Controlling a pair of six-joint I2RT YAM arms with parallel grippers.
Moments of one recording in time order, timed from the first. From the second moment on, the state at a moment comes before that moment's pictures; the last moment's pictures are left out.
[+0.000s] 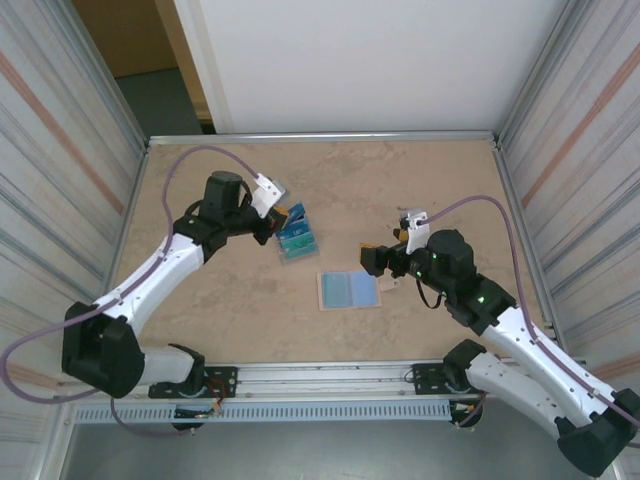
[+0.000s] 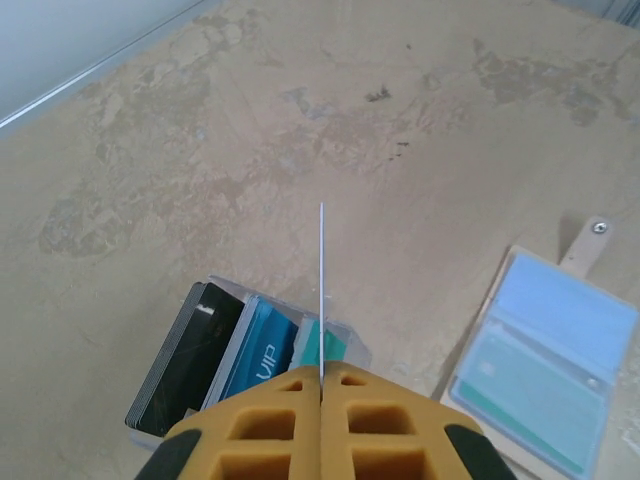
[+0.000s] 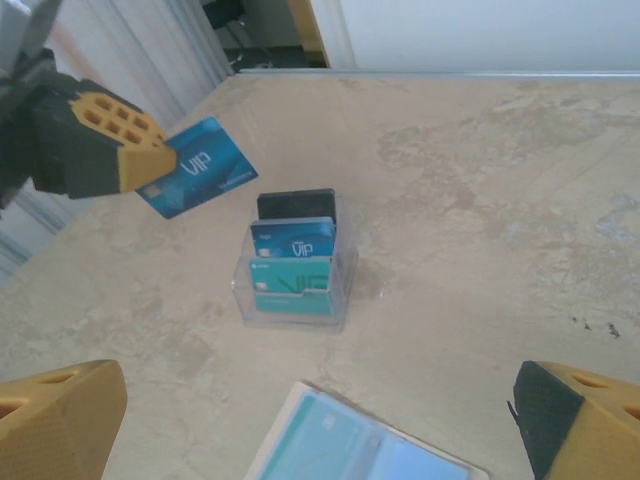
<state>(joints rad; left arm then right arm) -0.41 1.32 1.00 -0.32 0.42 0.31 0.64 0.73 0.66 -0.27 -0.04 0.32</state>
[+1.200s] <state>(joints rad) -0.39 1.62 1.00 -0.21 0.38 0.58 0.63 0.75 0.65 -0.31 0.02 0.39</state>
